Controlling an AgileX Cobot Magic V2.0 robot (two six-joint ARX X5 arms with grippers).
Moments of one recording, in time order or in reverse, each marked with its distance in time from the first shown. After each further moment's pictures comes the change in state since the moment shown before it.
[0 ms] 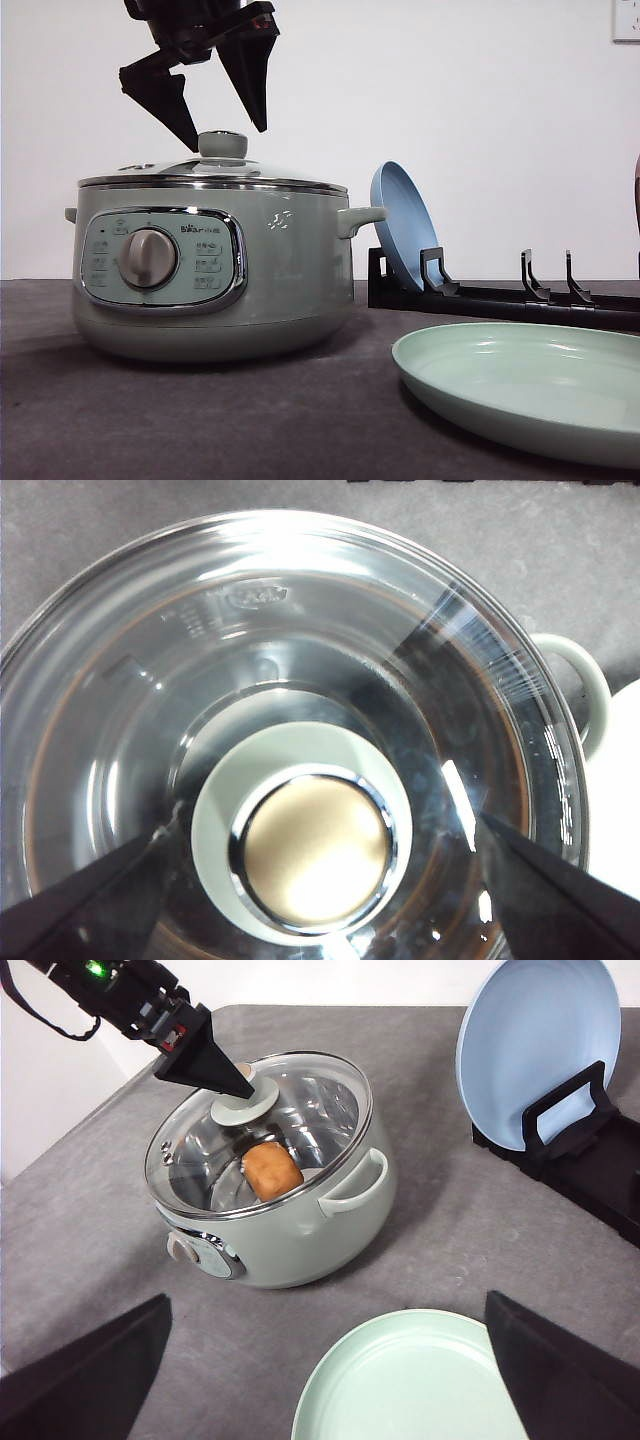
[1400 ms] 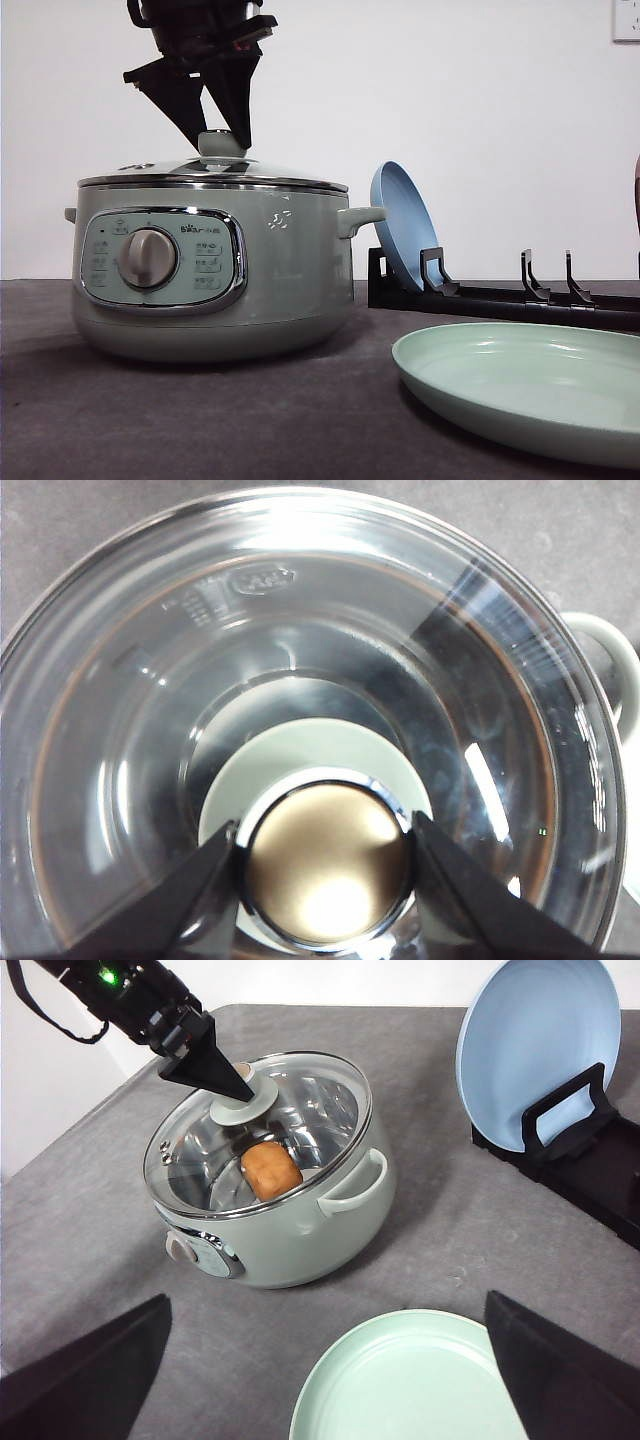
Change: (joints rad) left_arx -0.013 0.035 0.044 -0.049 -0.037 0.022; right_arx 0.000 0.000 0.000 0.000 0.000 -0.006
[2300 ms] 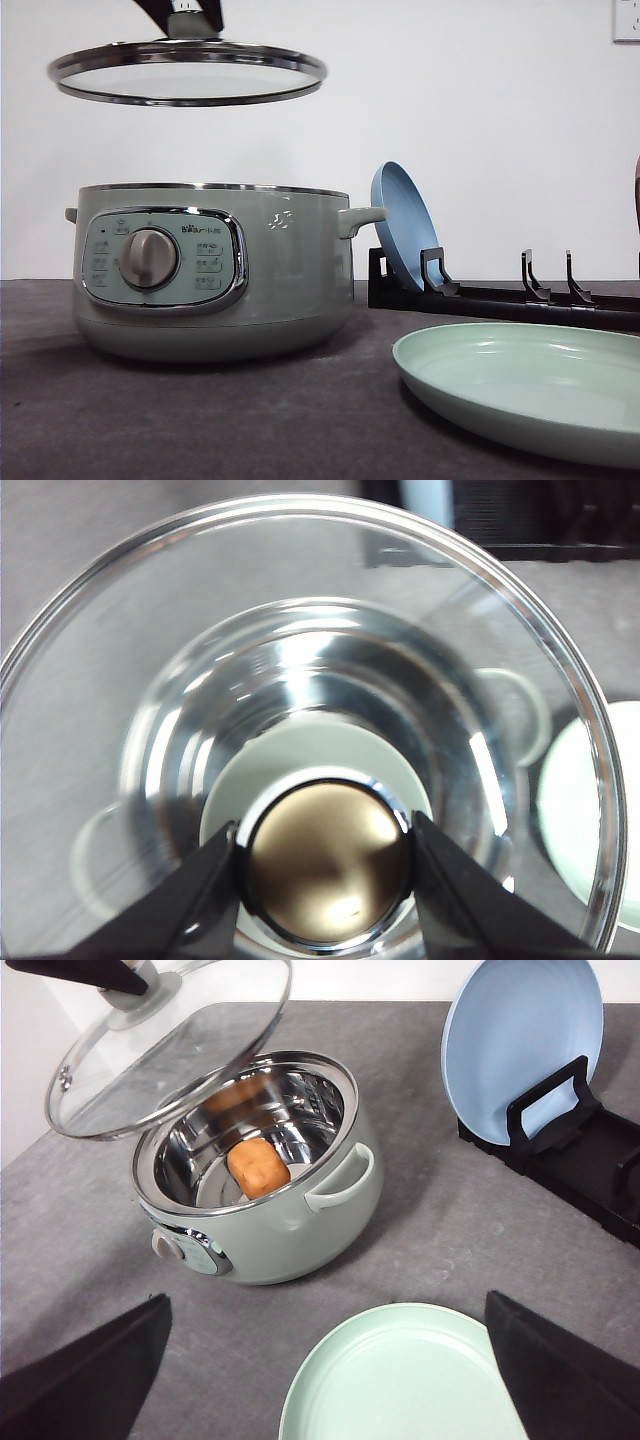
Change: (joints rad) left_arx 0.056 -0.121 0.188 -0.135 -0.016 -0.012; right_arx 0.000 0.000 0.000 -0.012 0.026 0.000
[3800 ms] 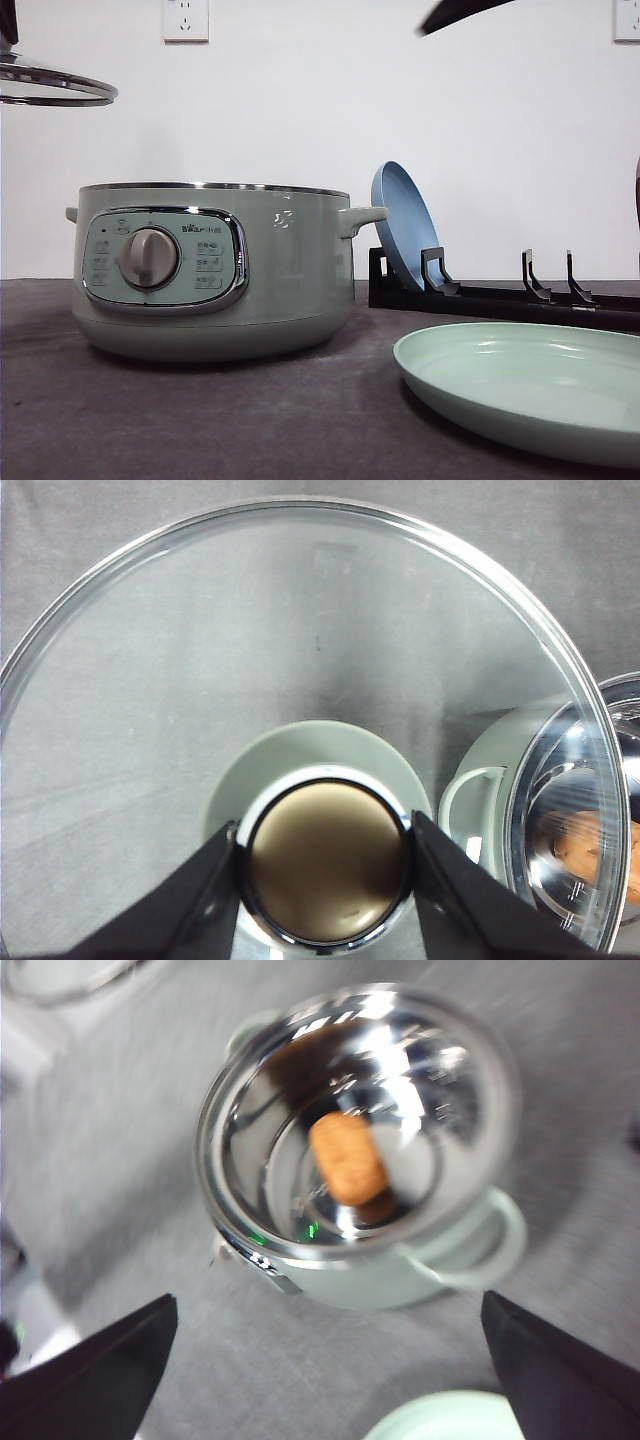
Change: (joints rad) left_arx 0.492 -0.034 0.000 -0.023 -0.012 -0.011; right_arx 0.277 0.827 0.603 -0.112 -0.008 -0.106
